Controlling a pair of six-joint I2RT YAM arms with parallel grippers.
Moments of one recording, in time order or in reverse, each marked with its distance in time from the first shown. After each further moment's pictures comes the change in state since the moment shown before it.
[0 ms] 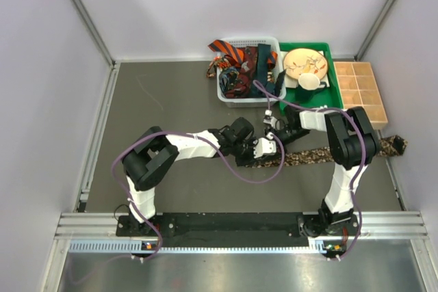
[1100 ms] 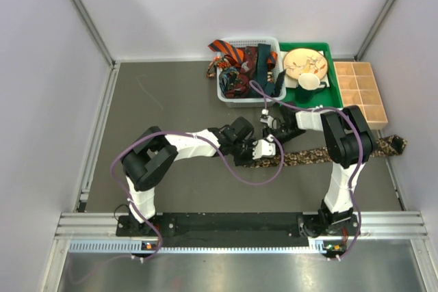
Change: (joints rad) left arm 0.001 -0.005 0.017 -0.069 -0.003 0.074; right arm 0.039 0.027 0.015 0.087 0.026 0.074
